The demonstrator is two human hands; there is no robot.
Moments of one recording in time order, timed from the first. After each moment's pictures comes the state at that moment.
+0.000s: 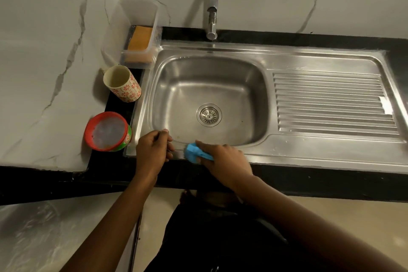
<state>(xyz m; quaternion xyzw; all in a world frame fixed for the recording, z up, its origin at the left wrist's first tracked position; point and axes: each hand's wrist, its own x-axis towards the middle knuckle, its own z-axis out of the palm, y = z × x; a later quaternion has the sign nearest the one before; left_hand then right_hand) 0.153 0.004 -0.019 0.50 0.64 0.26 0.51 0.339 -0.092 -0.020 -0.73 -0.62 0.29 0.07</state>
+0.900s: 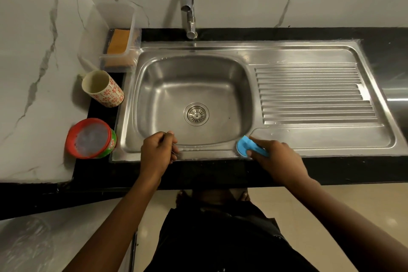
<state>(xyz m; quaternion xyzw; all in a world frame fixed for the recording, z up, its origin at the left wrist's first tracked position) 0.188 -0.012 -0.019 0.54 0.61 0.23 0.54 0.454 -0.175 -0.012 -0.84 -0.46 0.27 0.07</state>
